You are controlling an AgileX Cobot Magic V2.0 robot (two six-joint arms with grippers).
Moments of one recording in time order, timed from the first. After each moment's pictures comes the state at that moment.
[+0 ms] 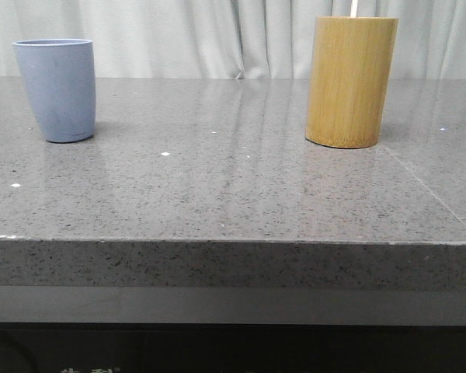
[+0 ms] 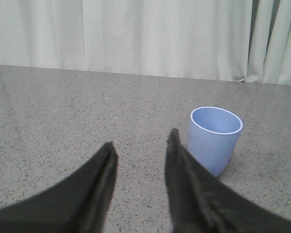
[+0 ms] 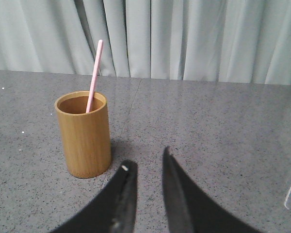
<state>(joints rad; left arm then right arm) -0.01 0.40 -0.59 -0.03 0.40 -0.01 0.05 0.33 -0.60 0.07 0.46 -0.01</state>
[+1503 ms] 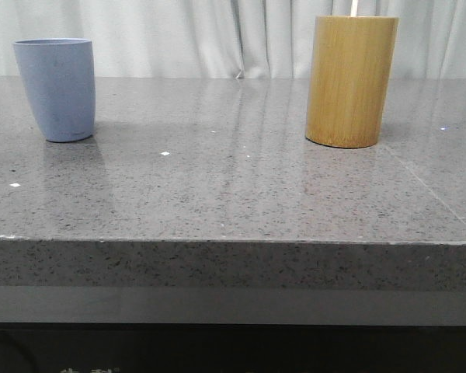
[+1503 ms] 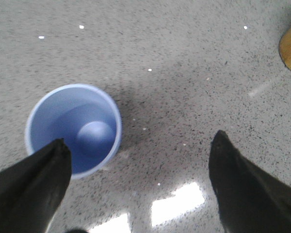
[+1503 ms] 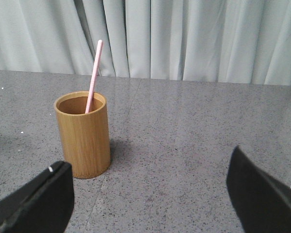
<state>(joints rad) -0.36 1.63 -1.79 -0.07 1.18 0.10 0.05 0.33 -0.61 0.07 0.46 -0.01</state>
